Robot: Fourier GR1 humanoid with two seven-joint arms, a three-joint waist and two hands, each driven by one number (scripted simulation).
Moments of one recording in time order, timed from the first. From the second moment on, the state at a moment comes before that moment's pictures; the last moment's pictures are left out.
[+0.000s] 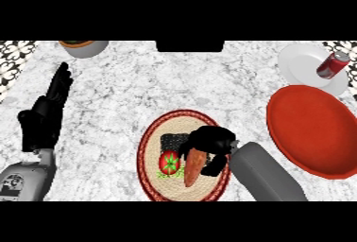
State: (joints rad) left arm -0.21 0.31 -0.03 -1.58 -0.08 0.21 0.16; right arm -0.53 -0.13 0.55 -0.98 0.80 0.45 -0.45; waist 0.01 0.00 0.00
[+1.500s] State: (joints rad) left arm -0.22 0.27 0.00 -1.59 -0.12 0.17 0.19; right arm -0.35 0.00 0.63 -1.45 0.79 -0.31 0.62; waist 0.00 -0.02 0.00
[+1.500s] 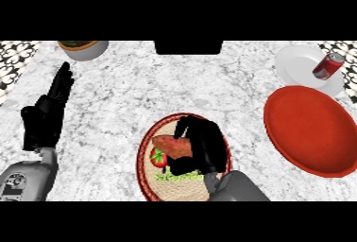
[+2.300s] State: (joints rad) left arm -0.21 0.27 0.02 -1.61 -0.13 0.16 0.19; right arm -0.26 -0.04 0.60 -1.83 1.23 -0.40 1.05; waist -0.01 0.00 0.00
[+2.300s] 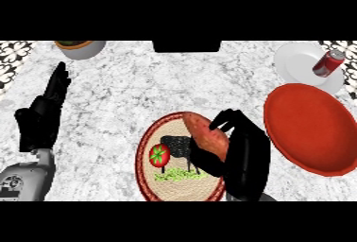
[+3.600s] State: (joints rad) left arm -0.23 0.24 0.03 -1.59 -0.14 0.13 0.18; right arm -0.31 -0.43 -0.06 -1.15 0.79 -0.69 0.41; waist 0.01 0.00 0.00
